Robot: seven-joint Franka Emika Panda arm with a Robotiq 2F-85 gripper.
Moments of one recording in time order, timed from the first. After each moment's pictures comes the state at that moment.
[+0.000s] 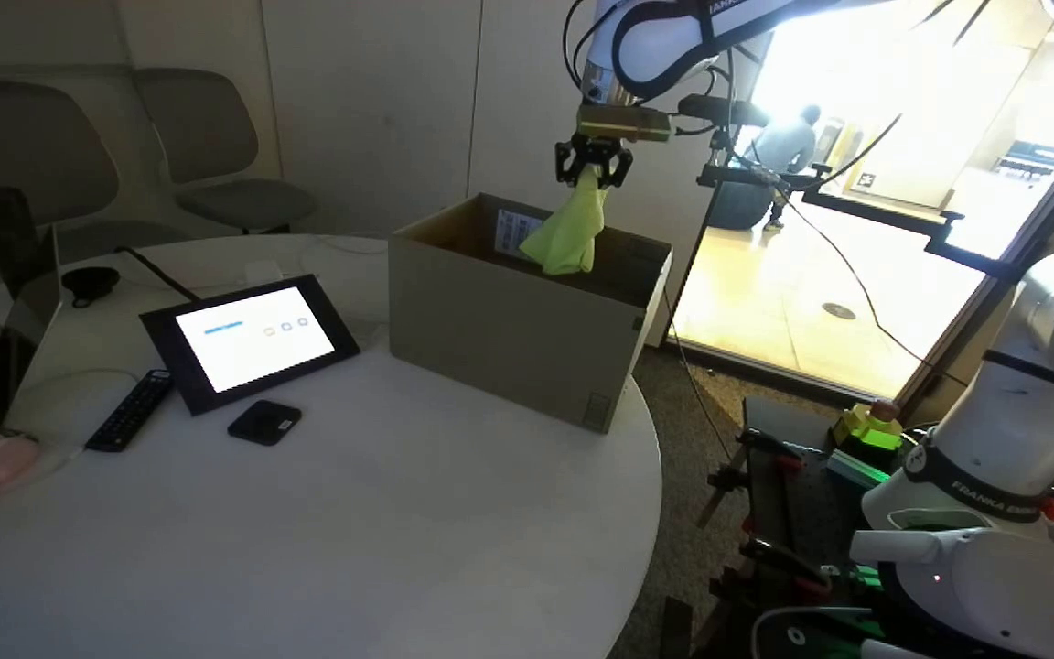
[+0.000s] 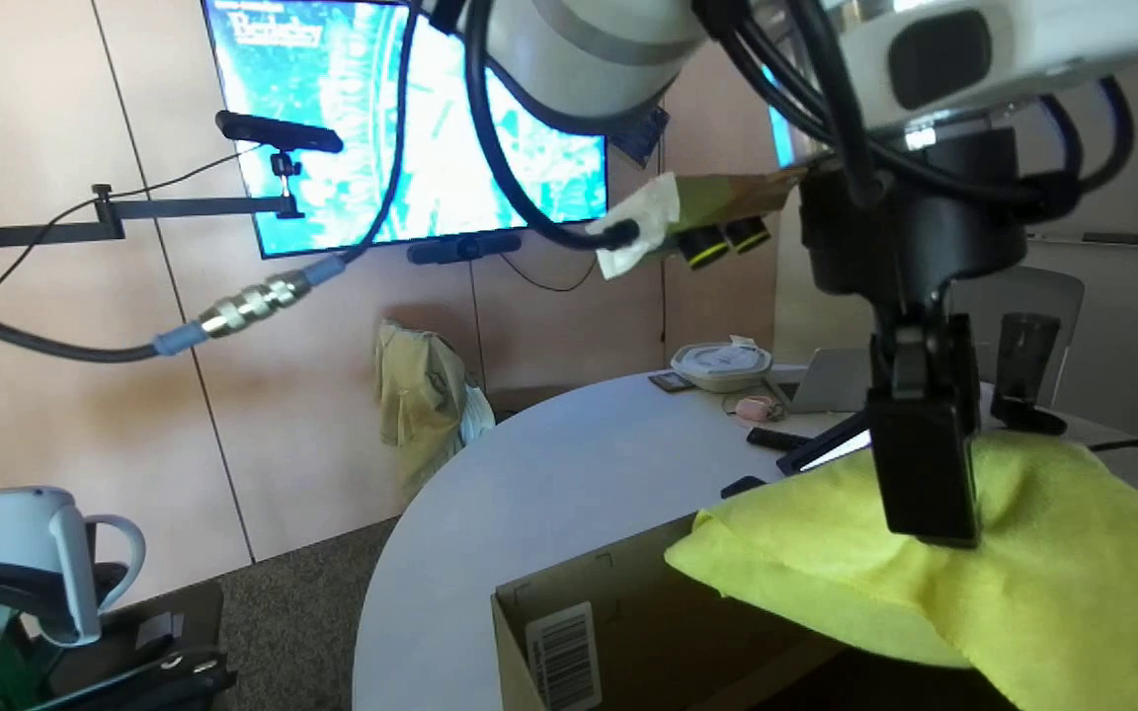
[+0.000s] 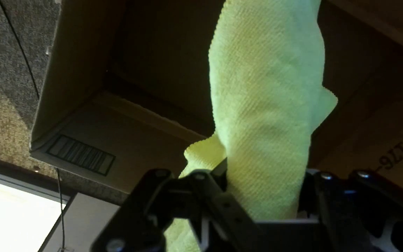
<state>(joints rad) -0.18 0.23 -0.17 -1.82 -0.21 2.21 0.85</state>
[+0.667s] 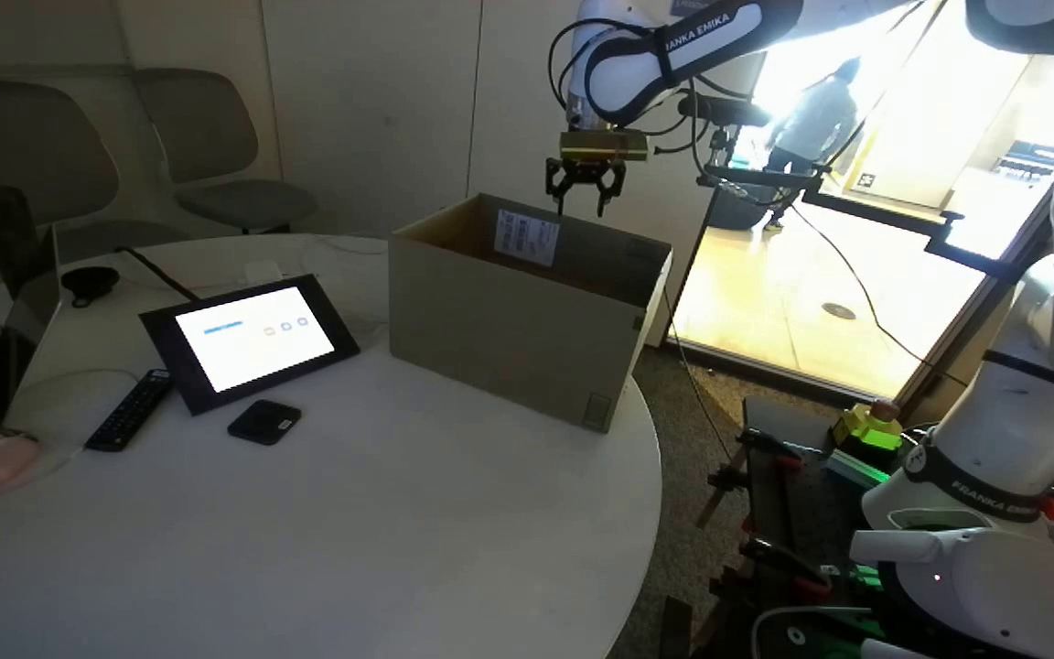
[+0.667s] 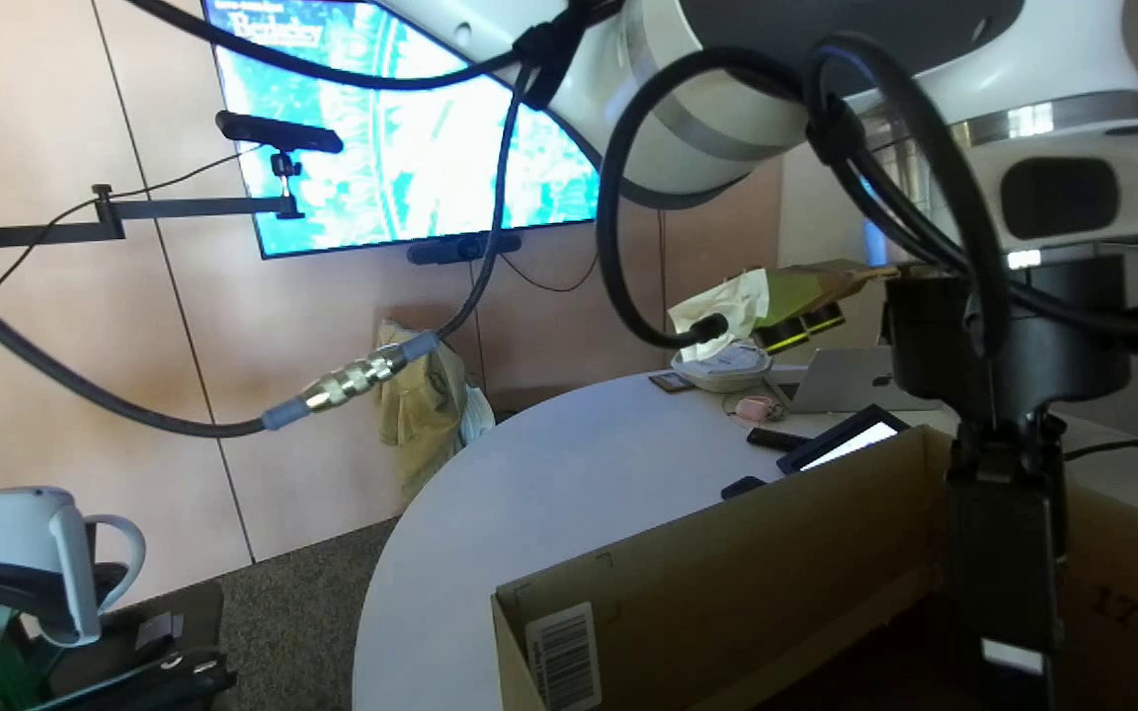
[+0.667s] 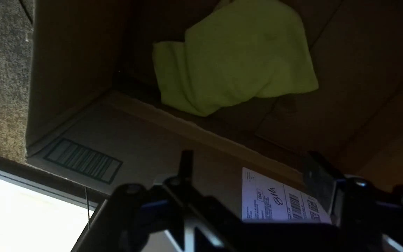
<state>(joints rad) -0.17 0.38 -0.22 -1.70 -0.21 2.15 0.89</state>
